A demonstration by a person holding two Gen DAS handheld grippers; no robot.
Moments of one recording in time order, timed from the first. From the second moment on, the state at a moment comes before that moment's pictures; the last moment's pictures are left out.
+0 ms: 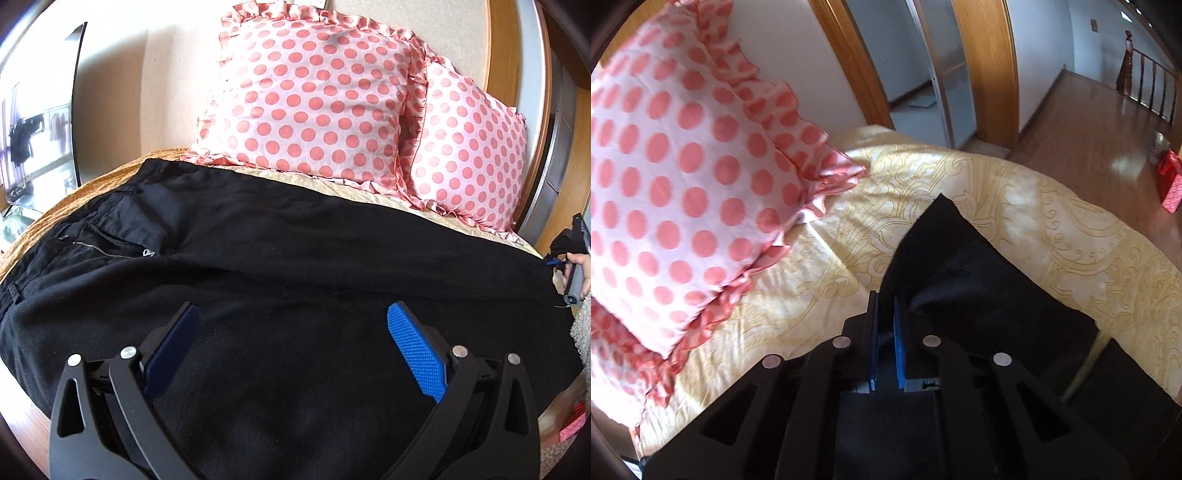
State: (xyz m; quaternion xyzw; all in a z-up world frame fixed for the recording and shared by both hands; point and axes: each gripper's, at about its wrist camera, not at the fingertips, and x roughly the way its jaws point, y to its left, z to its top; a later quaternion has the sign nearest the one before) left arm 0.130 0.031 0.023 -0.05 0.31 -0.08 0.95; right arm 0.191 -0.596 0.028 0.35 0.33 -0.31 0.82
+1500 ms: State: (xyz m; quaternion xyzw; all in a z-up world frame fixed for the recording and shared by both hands) left arm 0.087 0.012 0.027 -0.04 0.27 -0.09 0.96; right arm 0.060 -0.571 -0.005 0.52 0.26 -0.17 0.79
